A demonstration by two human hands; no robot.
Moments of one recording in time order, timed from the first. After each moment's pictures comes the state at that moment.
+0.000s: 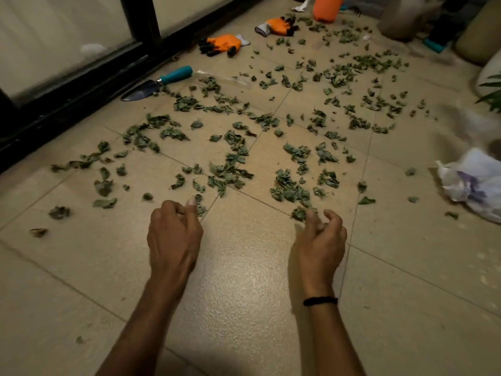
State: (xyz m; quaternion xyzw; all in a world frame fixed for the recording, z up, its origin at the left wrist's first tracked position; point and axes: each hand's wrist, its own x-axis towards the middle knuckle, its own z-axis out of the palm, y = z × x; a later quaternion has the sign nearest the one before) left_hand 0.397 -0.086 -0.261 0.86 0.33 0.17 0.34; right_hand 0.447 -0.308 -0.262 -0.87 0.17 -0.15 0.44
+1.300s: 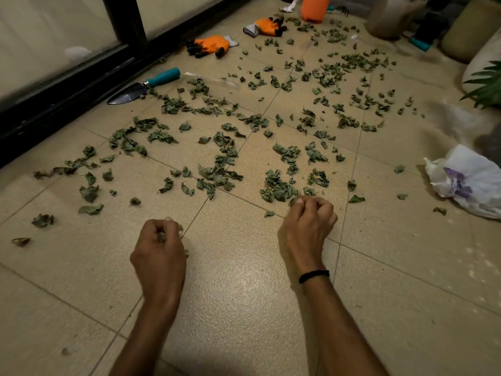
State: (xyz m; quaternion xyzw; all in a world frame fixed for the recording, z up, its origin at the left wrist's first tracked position) left_hand 0.373 -0.110 -0.250 0.74 0.38 0.25 0.50; right_hand 0.488 -0.307 -0.275 -0.92 0.10 -0.13 0.34
